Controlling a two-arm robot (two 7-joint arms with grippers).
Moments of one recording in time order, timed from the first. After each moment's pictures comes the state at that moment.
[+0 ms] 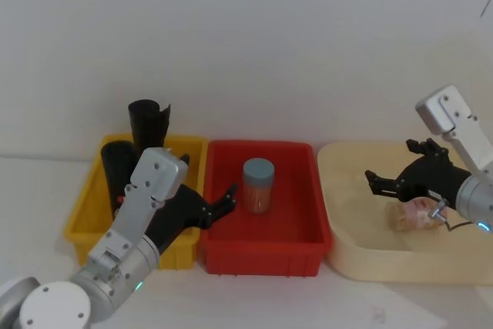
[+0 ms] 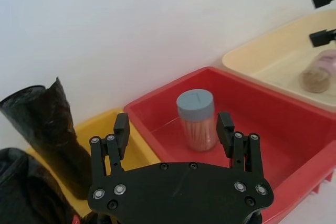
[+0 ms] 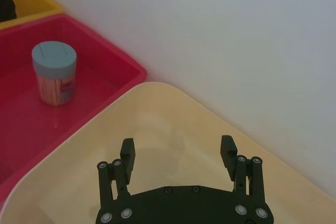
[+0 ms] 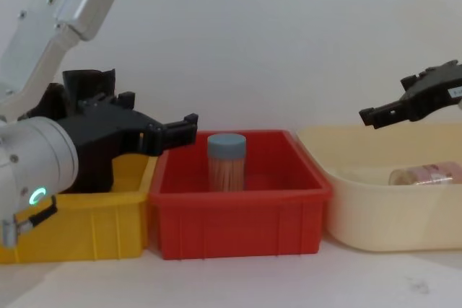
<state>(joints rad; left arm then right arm) -0.24 0.38 0.45 -1.63 -0.21 0.02 -0.03 0.58 0.48 -0.45 -1.46 0.11 0.43 0.40</state>
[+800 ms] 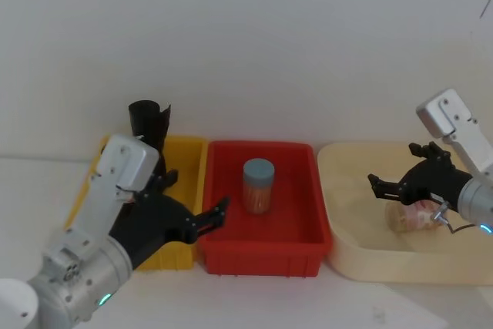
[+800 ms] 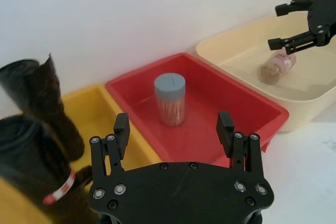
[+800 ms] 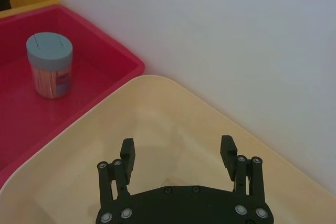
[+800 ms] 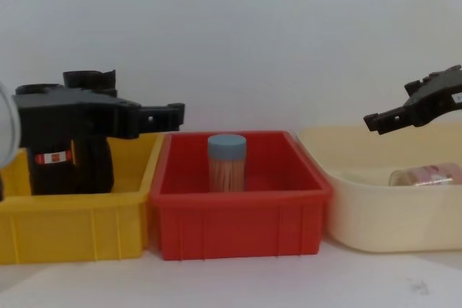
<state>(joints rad) -0.11 0.47 0.34 -1.91 -0.38 0.29 -0.10 0.58 0.48 -0.46 -1.45 0.10 0.43 0.40</state>
